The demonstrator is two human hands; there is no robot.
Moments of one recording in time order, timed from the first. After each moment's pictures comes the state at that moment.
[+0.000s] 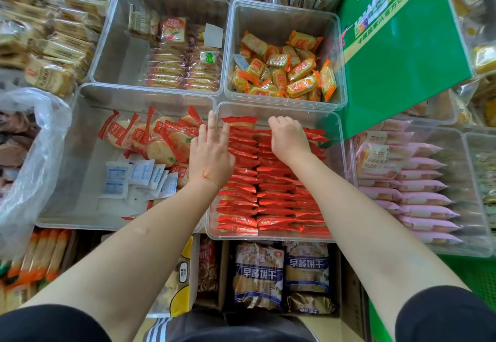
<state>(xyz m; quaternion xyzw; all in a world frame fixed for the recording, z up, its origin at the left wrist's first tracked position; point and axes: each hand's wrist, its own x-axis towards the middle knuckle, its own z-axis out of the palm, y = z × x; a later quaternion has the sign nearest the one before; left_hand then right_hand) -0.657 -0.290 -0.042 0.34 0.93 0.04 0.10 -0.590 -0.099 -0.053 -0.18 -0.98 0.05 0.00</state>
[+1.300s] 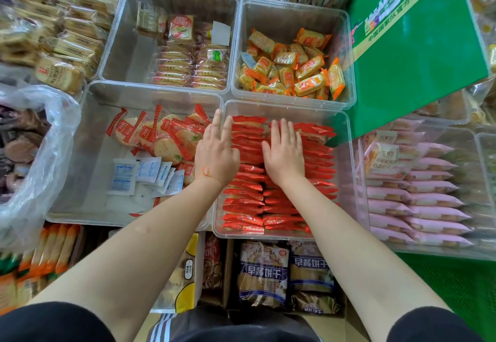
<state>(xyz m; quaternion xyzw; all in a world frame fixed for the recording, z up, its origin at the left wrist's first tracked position) -0.660 -0.294 -0.045 0.31 0.93 0.17 0.12 -0.564 -0.147 -0.075 -0.29 -0.95 0.13 -0.04</state>
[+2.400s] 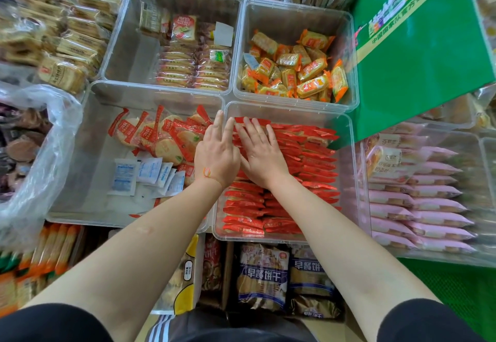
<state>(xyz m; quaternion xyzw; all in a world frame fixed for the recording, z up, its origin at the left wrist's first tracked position) -0.661 -0.291 -0.043 0.30 0.93 0.19 0.11 -0.592 -0.171 -0.071 -0.11 -0.98 0.12 -0.07</state>
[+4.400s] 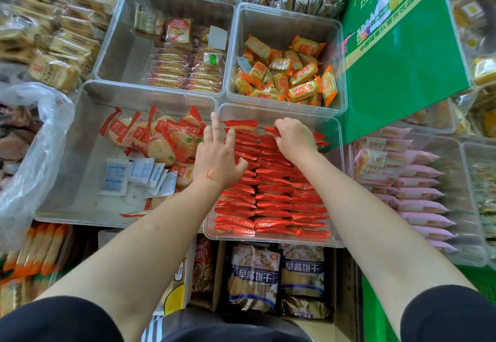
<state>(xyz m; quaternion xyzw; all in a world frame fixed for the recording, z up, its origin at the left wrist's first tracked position) -0.652 -0.283 -0.040 0.35 0.93 0.05 0.09 -0.589 -0.083 -0.040 -0.20 -0.98 0.07 -0.06</state>
